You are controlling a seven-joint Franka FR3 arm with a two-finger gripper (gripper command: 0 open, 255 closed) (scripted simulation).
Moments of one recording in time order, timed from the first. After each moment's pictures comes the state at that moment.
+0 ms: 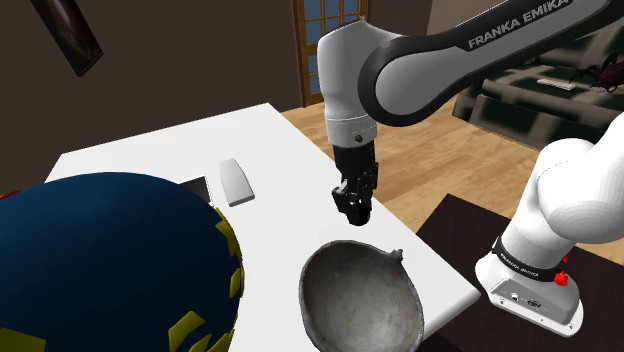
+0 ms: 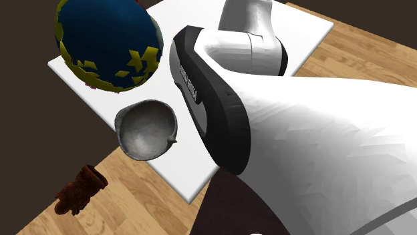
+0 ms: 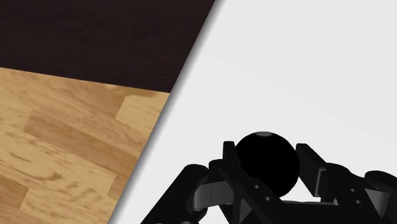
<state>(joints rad) 0.23 -0.38 0.40 -2.39 0.32 1.88 0.35</state>
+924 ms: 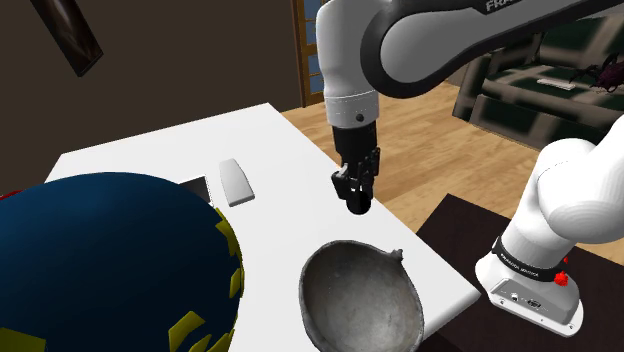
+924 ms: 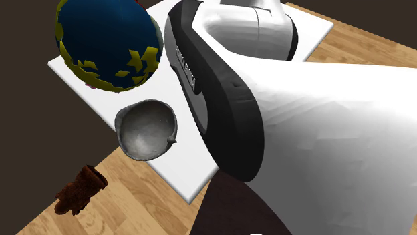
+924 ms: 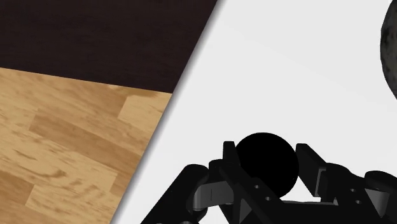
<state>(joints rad) 0.23 -0.41 0.39 -2.32 0.31 1.78 0.36</state>
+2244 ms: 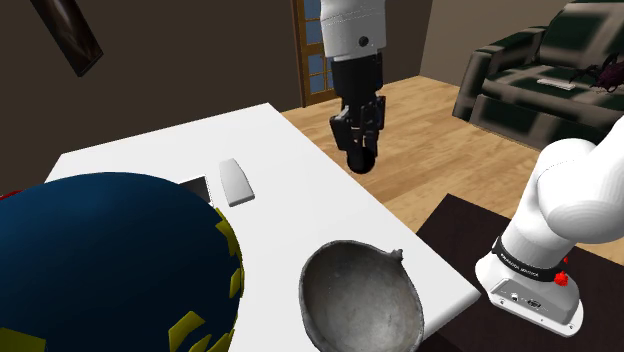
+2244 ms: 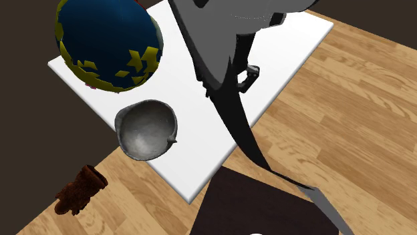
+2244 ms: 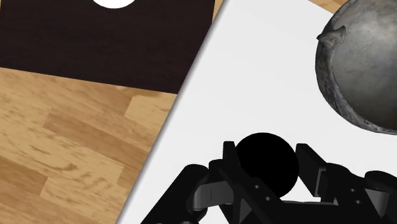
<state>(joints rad) 0.21 -0.42 0.35 -2.06 0.29 1.52 0.40</state>
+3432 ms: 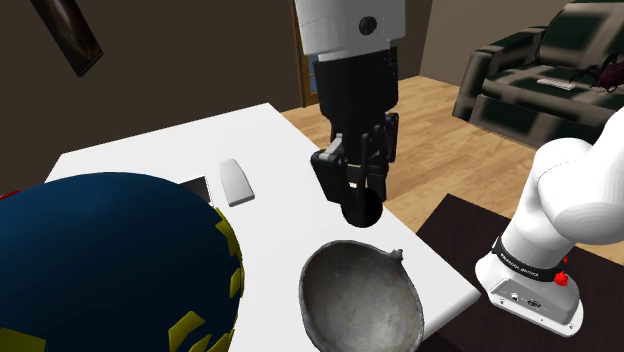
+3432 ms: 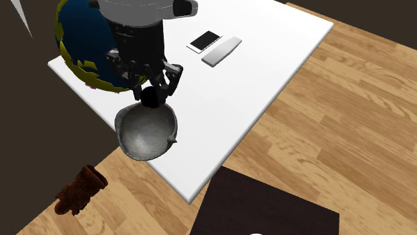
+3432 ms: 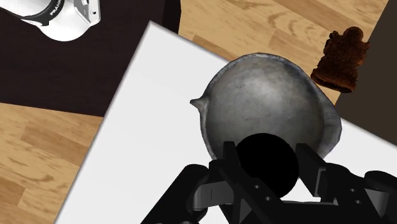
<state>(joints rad) 0.30 -0.34 0.57 -1.88 0.37 1.49 0.71</state>
